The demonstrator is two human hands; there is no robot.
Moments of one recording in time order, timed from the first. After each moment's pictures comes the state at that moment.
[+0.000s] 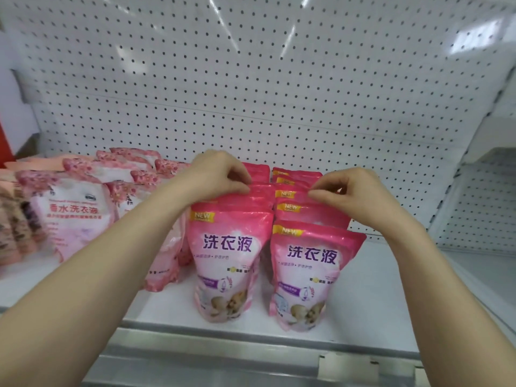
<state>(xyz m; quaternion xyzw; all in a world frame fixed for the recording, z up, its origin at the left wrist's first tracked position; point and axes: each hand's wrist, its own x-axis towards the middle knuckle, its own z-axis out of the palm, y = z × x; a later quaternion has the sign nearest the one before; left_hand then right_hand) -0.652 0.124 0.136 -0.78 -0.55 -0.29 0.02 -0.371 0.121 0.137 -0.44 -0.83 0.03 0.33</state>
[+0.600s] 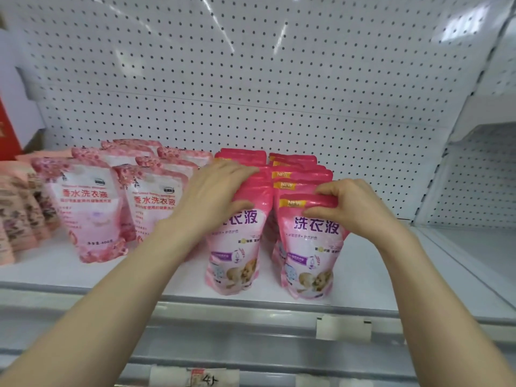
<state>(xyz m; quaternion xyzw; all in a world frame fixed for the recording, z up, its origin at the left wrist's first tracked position) -0.632 0.065 0.078 -0.77 -0.51 -0.31 0.24 -0.365 0.077 0.094 -0.48 -0.83 -0.02 0.29</state>
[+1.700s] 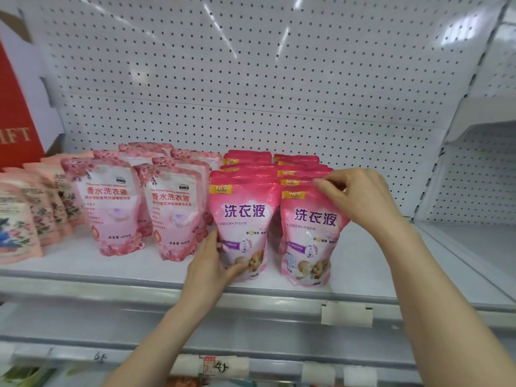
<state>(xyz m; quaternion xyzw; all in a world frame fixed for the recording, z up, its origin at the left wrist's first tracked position) -0.637 0.019 -0.067 -0.62 -0.59 -0.50 -0.13 -0.379 0.045 0.102 -0.53 -0.76 -0.11 0.35</state>
